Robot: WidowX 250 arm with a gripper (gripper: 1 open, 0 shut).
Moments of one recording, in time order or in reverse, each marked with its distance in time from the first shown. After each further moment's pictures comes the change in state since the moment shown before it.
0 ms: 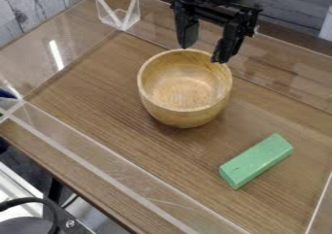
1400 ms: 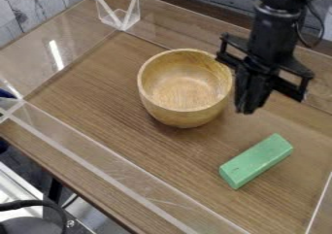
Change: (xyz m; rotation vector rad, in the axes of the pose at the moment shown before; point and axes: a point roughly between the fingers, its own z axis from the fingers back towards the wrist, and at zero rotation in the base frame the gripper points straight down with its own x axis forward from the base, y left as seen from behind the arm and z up) arm -0.023 -0.081 -0.039 -0.020 0.095 -0.222
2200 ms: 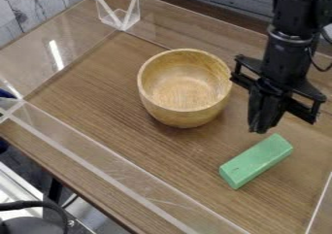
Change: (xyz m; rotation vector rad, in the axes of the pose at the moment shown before) arm 0.007 -0.014 -0.020 -0.030 0.002 -0.049
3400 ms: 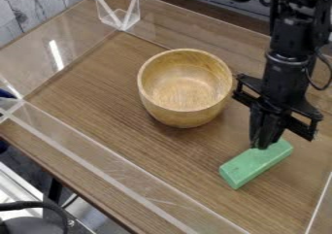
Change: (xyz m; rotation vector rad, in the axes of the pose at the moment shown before) arm 0.003 -0.003 -0.021 -0.037 0.001 -0.035
